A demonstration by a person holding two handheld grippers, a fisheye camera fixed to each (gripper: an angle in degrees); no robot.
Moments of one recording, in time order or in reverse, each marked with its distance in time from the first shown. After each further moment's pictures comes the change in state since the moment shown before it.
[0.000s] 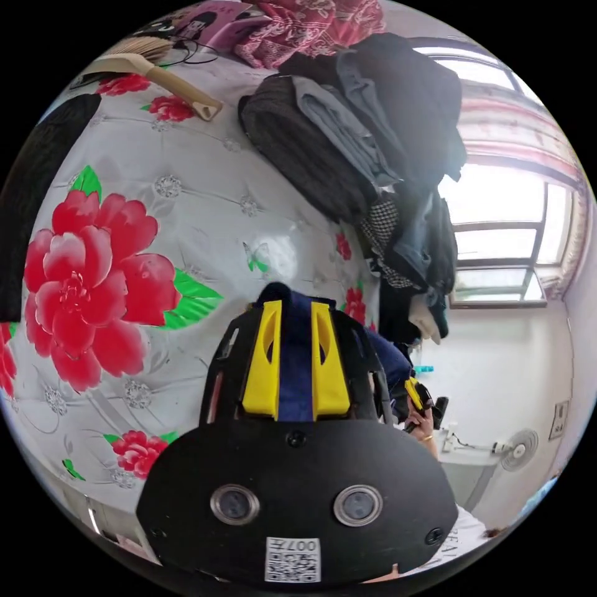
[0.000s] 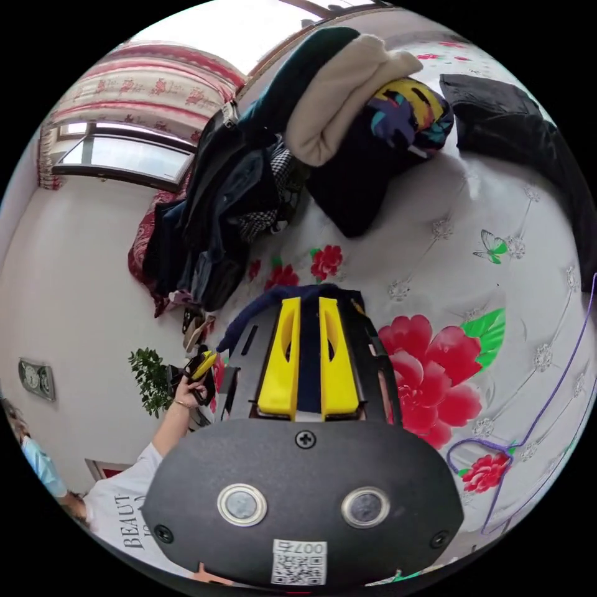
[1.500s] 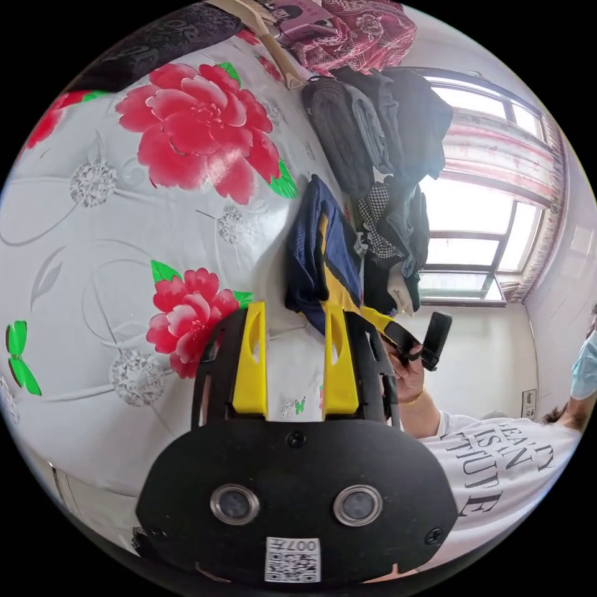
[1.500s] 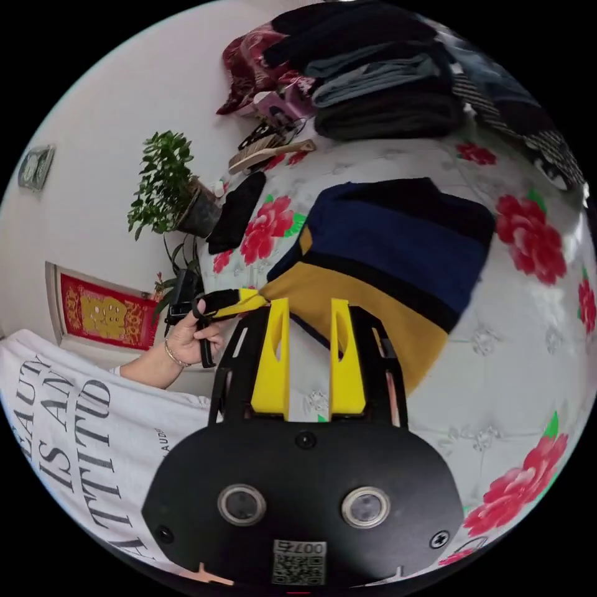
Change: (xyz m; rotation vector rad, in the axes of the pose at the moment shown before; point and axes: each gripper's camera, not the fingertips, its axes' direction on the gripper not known) left arm -0.164 0.127 -0.045 0.018 0.217 -0.054; right arm -0.192 0.174 0.289 -0.537 -0.043 -0.677
